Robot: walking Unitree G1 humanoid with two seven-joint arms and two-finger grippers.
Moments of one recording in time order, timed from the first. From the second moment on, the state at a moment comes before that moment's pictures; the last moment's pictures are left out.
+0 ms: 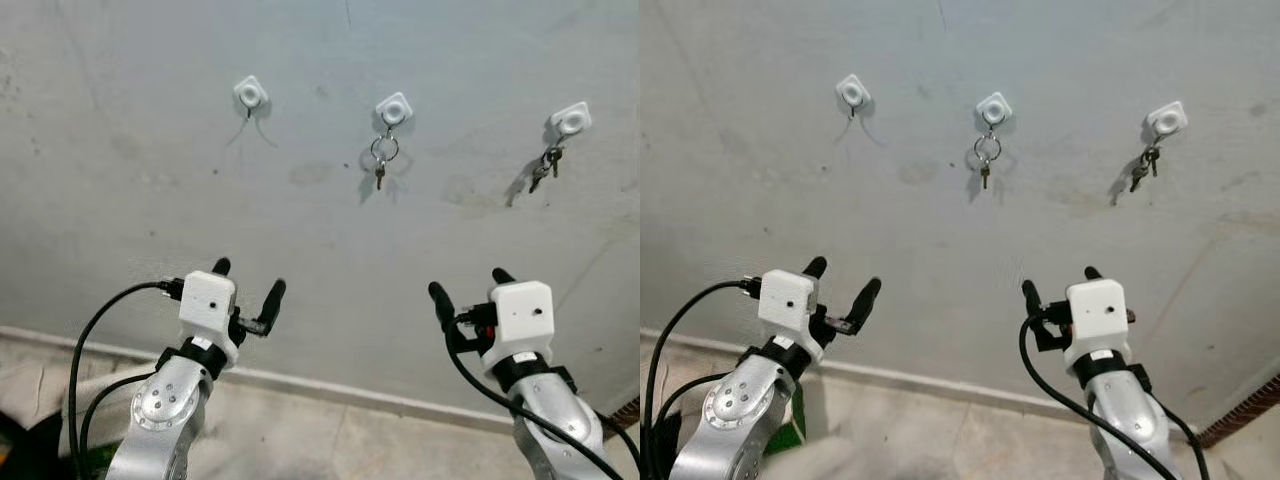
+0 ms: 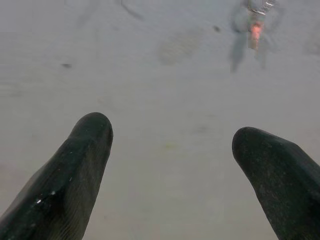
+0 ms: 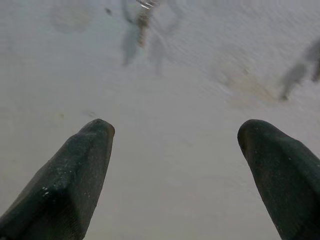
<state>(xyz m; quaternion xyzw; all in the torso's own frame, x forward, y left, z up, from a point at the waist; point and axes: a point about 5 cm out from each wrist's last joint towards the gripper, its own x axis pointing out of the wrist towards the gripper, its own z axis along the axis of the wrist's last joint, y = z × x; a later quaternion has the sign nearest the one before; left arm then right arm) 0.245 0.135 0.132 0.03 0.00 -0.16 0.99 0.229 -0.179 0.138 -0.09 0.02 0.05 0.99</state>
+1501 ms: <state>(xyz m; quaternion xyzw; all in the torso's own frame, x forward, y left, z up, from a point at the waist) 0.287 0.150 0.079 -0.09 0.09 -0.10 0.99 0.285 -0.146 0.098 -0.03 0.05 0.12 0.99</state>
